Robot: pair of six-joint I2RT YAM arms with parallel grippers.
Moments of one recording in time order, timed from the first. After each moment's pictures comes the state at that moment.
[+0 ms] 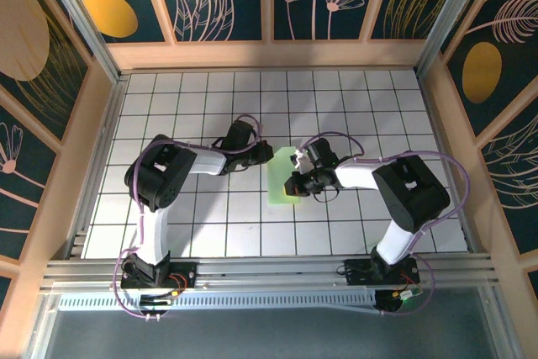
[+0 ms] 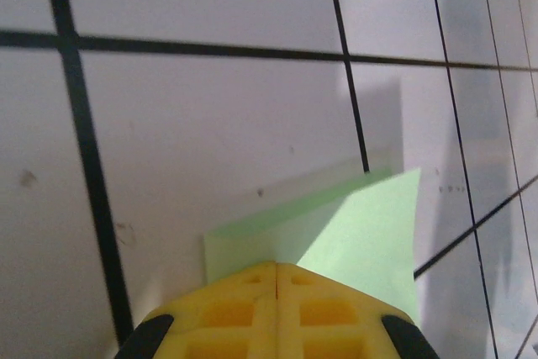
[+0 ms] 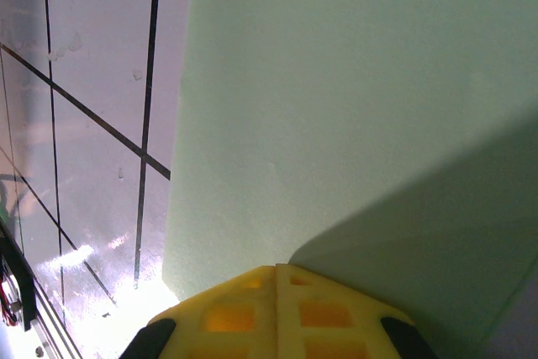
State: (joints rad) left arm -0.56 2.03 1.01 0.30 0.33 -0.72; right arm 0.57 1.71 0.73 -0.12 -0.58 0.44
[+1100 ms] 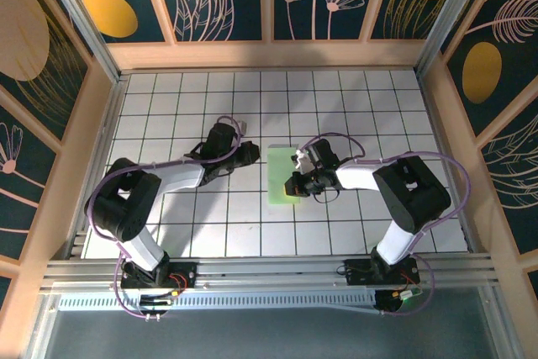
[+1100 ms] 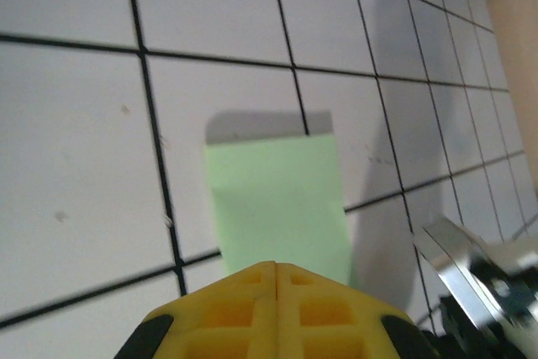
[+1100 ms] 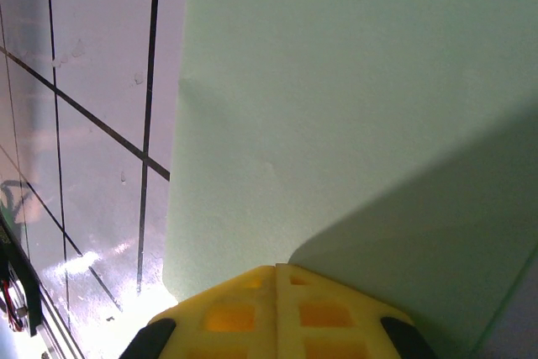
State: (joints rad) left arm -0.57 1.67 0.79 0.24 0.29 -0.72; right arm 0.57 1.70 0.71 -0.09 -0.58 0.47
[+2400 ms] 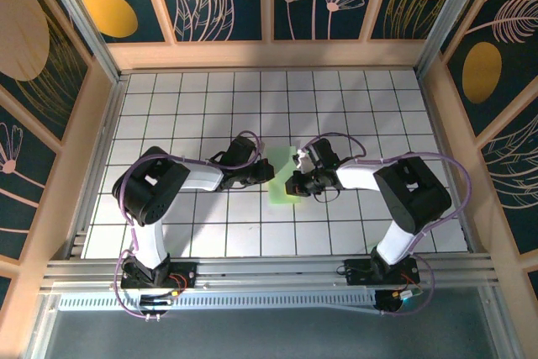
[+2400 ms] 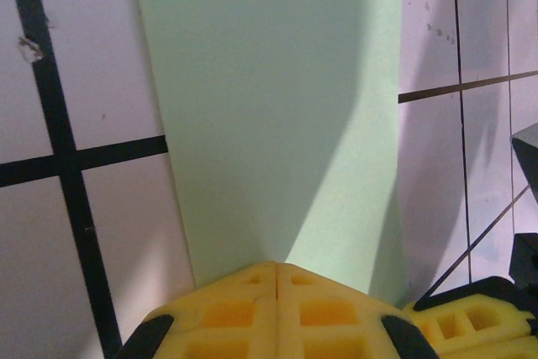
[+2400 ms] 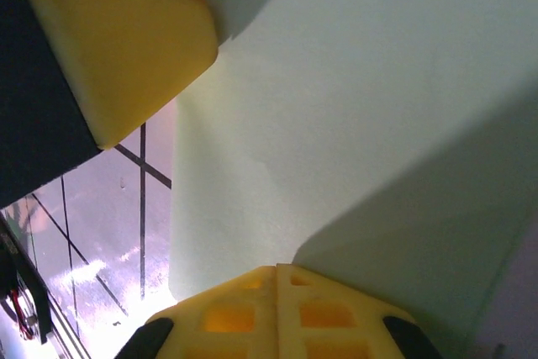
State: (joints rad) left arm -0.67 1.88 0.83 0.26 0.36 -0.81; right arm 0.57 1.68 0.72 -0.10 -0.58 0.52
